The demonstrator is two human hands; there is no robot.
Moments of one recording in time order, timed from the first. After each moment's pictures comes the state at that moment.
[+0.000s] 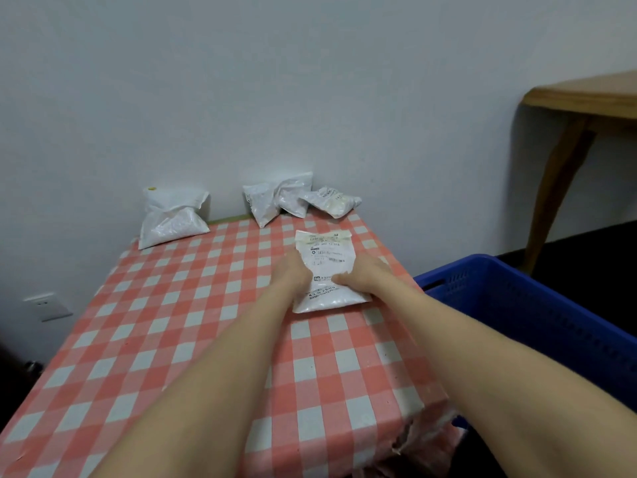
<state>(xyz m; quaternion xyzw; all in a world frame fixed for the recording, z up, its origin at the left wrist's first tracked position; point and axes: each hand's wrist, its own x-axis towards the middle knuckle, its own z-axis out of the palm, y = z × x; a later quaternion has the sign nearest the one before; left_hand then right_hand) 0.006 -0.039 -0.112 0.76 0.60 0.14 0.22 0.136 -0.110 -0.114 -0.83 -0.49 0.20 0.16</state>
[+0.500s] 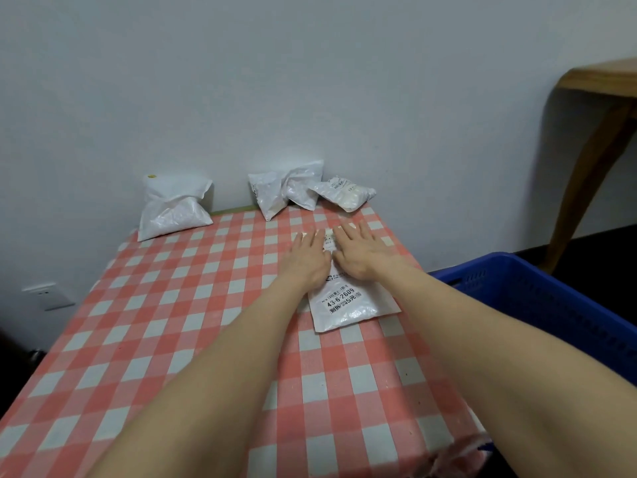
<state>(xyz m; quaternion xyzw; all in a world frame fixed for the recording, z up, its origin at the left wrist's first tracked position) 0.019 0.001 -0.128 0.88 0.46 0.06 0.07 0.140 -0.054 -0.116 -0.76 -0.64 0.09 0.07</state>
